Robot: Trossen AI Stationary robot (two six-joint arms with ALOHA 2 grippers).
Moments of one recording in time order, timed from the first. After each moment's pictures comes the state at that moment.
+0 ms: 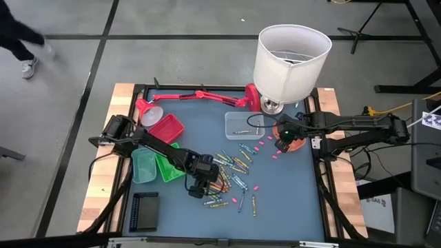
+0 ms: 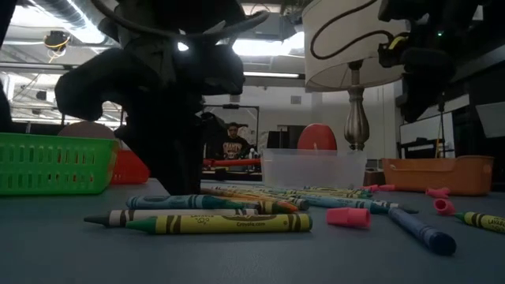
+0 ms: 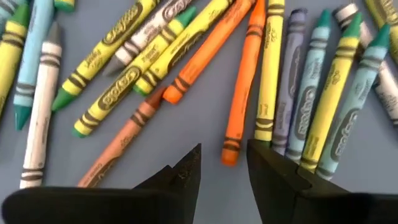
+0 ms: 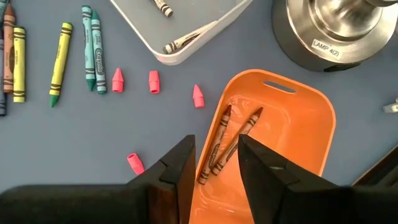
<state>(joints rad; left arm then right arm) -0.27 1.88 1.10 -0.37 0.01 -0.06 -0.07 1.07 0.85 -1.03 0.25 0.52</state>
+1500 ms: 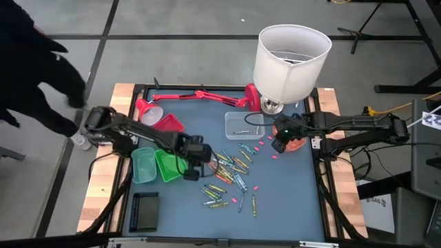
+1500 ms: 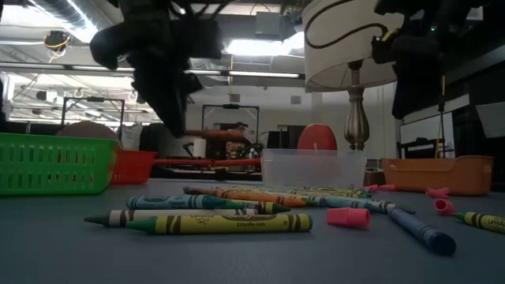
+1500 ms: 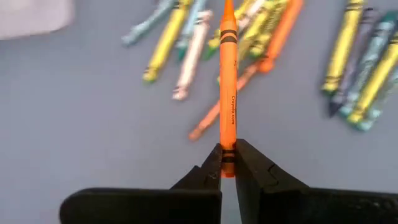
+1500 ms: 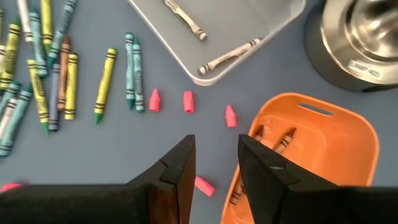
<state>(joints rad) -0.15 1.62 1.10 -0.68 -0.11 -0.09 -0.07 1.07 0.85 -0.93 0.18 0.51</state>
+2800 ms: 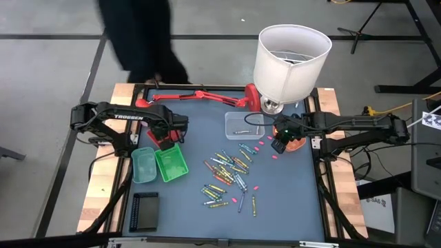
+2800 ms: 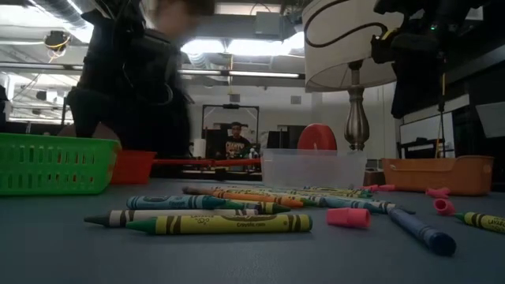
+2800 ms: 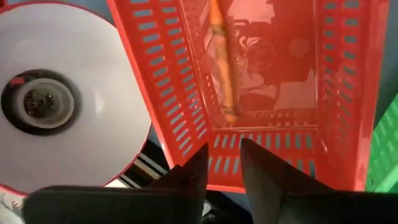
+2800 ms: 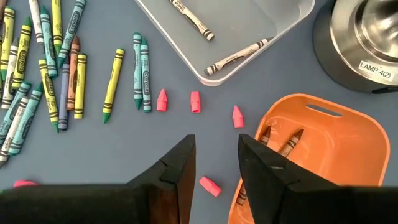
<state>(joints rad) 0.25 1.43 0.88 -1.25 -0.27 -0.39 -0.07 1.07 0.85 -0.92 0.16 0.51</state>
